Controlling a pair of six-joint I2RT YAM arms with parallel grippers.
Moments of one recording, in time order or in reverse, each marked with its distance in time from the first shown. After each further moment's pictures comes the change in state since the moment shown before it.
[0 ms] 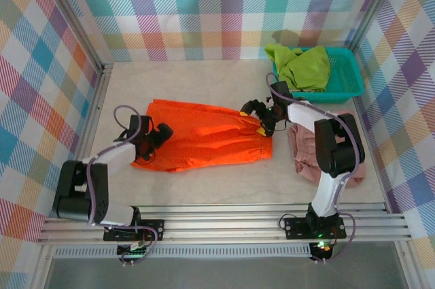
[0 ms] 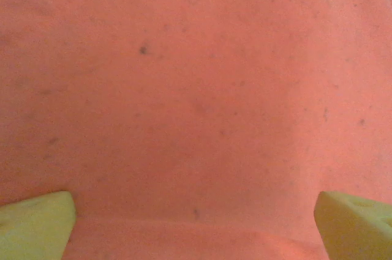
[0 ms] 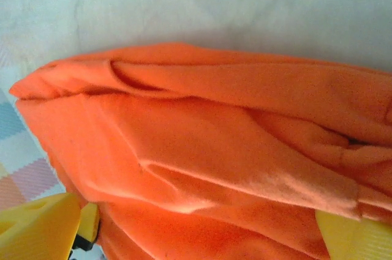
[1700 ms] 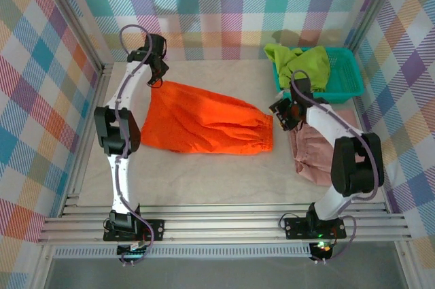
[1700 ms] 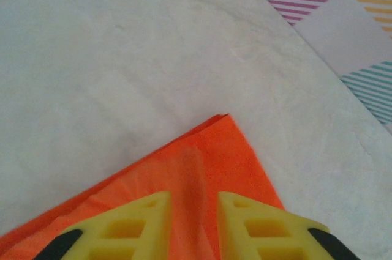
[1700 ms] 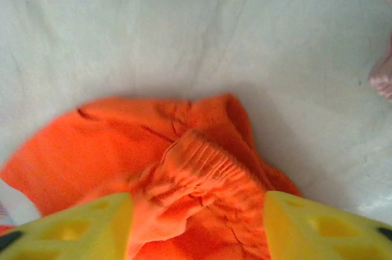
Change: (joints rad) left arm -0.025 0.858 1.596 -0.757 -0.369 -0.014; right arm -0.136 -0.197 -0.037 -0.101 0.318 0.221
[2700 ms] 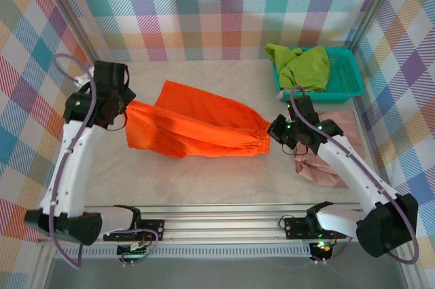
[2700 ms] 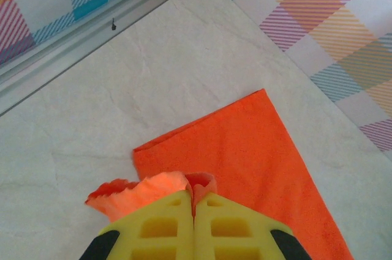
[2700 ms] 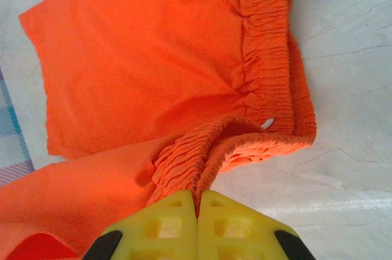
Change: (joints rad) left arm -0.058 -0.949 -0.594 -0.203 -0.143 -0.011; right arm 0.237 -0.481 -0.166 -0.219 0.034 -0.161
